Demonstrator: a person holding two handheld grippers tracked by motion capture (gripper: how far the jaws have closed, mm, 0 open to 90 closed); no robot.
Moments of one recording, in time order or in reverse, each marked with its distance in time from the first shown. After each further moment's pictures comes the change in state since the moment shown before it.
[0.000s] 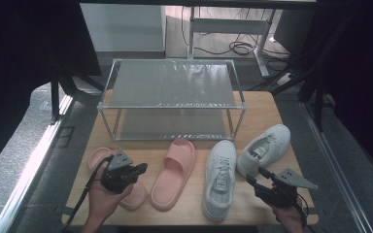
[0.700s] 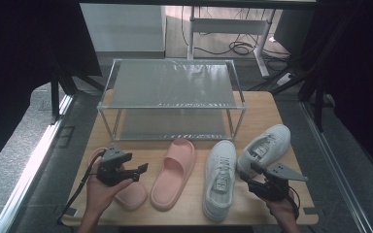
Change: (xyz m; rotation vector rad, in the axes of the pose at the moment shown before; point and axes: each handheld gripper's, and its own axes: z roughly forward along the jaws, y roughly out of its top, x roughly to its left) left arm 0.024 0.000 0.010 -0.044 0.015 -0.089; right arm -0.003 0.002 0.025 0.016 0.065 -0.012
